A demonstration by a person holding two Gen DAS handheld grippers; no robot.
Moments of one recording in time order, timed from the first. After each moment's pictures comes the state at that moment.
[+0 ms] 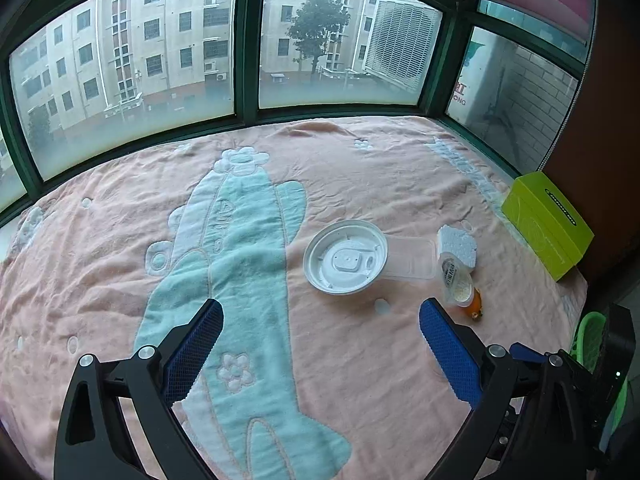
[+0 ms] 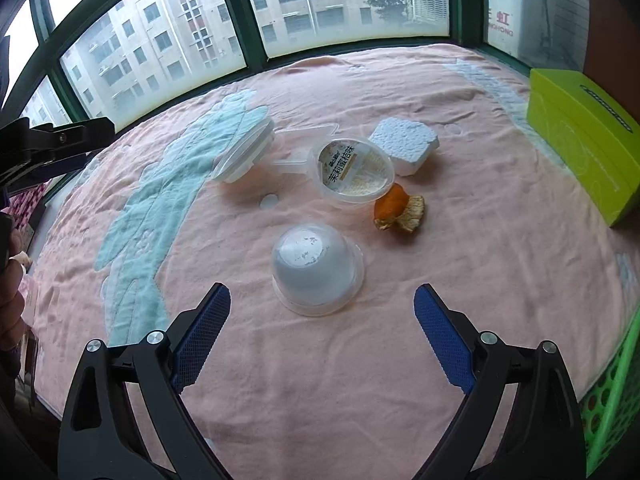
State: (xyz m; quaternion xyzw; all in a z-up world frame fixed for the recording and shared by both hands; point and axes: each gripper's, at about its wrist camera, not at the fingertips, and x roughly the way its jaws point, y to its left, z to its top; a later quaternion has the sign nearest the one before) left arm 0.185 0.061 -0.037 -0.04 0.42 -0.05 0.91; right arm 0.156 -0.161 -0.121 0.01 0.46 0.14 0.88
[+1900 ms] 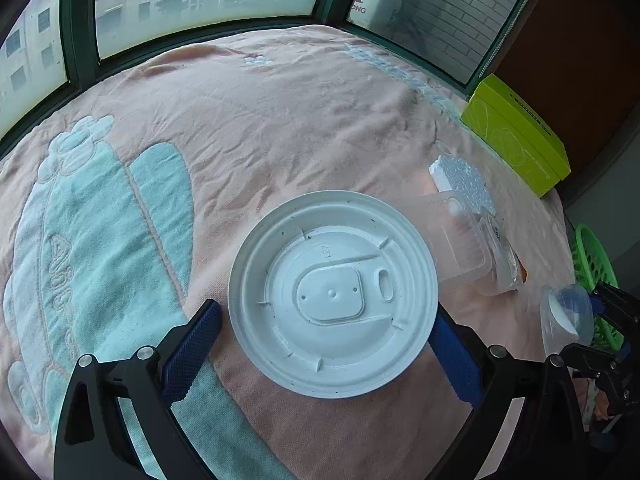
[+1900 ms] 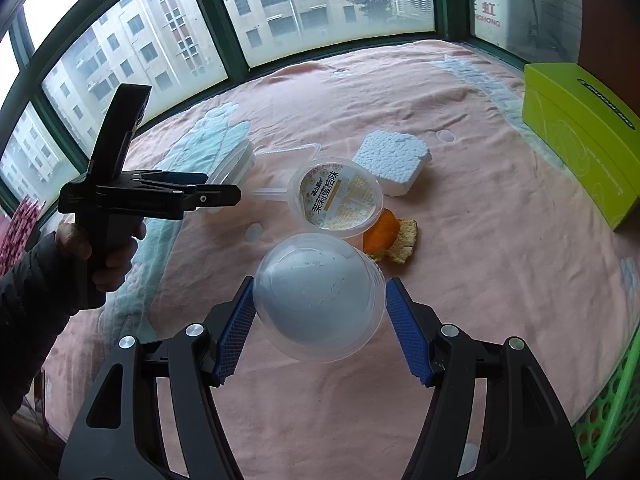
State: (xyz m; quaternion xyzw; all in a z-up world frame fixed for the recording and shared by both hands) left arm 0.330 0.036 -0.151 0.02 0.50 -0.29 0.81; right arm 0.177 -0.169 -0.111 0.04 0.45 0.12 0.88
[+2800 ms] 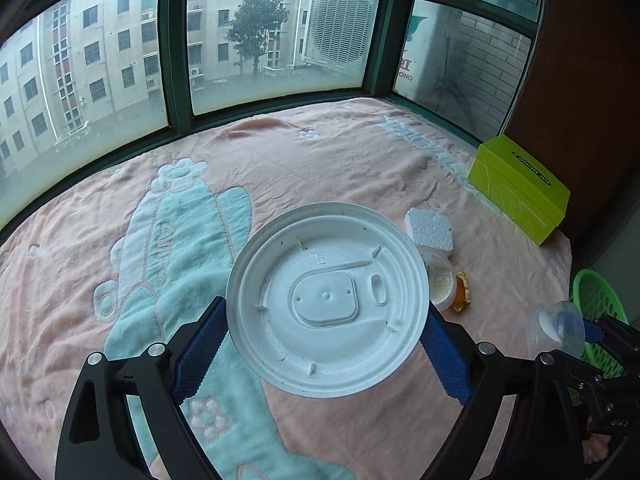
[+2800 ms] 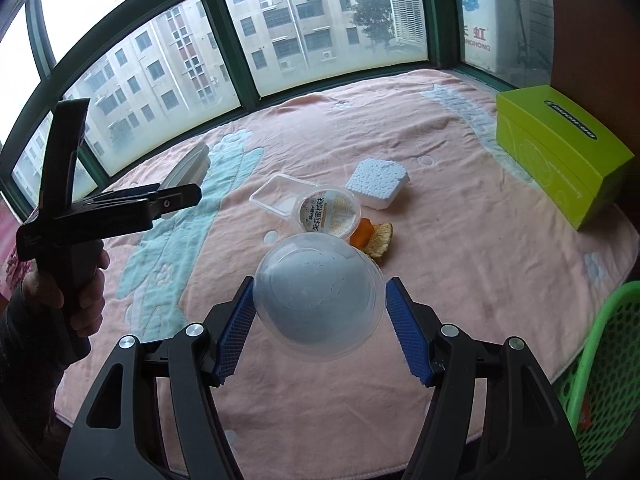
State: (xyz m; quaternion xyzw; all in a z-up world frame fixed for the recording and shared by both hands) left arm 0.209 0.033 -0.052 0.01 0.41 -0.15 0.90; right arm 0.122 -0.190 -0.062 0.04 0.41 0.13 0.90
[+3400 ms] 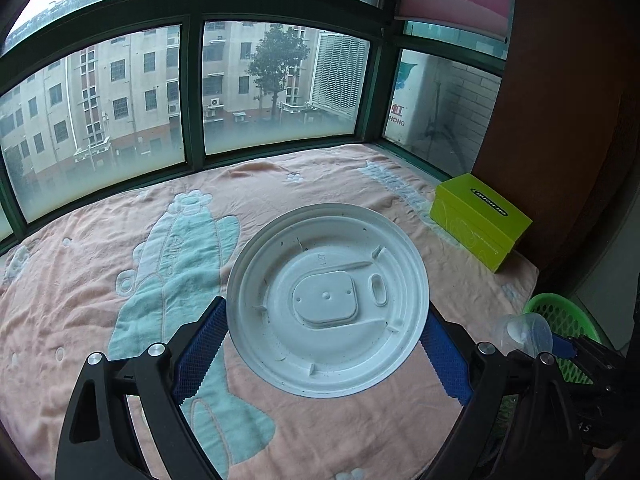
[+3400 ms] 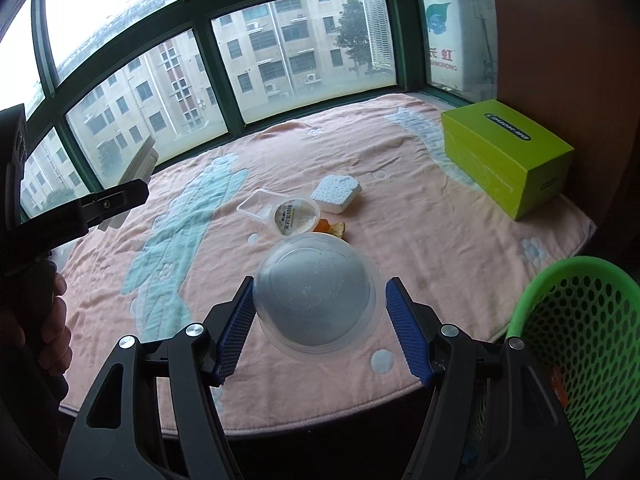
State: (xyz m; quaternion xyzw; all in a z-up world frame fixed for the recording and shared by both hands) left arm 0.109 -0.011 0.009 -0.02 0.34 -0.12 0.93; right arm 0.059 -0.235 -0.031 0.05 0.37 0.09 0.92
